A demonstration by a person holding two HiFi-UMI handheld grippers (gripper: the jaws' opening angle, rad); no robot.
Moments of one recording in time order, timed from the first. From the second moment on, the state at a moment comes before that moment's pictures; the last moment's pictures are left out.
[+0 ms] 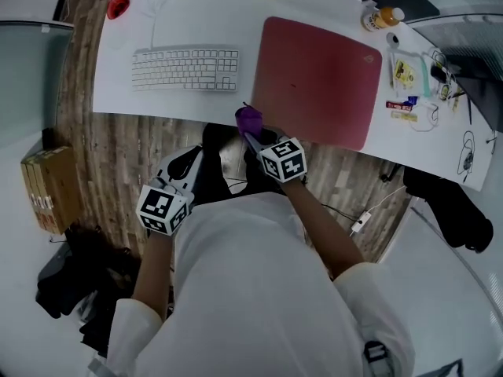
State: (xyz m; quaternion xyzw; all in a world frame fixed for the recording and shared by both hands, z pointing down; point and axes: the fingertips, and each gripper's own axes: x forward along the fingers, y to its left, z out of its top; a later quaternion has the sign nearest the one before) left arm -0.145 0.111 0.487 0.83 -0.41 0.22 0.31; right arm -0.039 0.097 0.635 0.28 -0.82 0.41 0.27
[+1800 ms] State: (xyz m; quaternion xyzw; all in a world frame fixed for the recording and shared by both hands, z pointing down) left arm 0.003 0.087 0.514 0.84 -0.36 0.26 0.31; right arm 0.178 0.083 0.715 0.38 -0.78 0.40 0.30
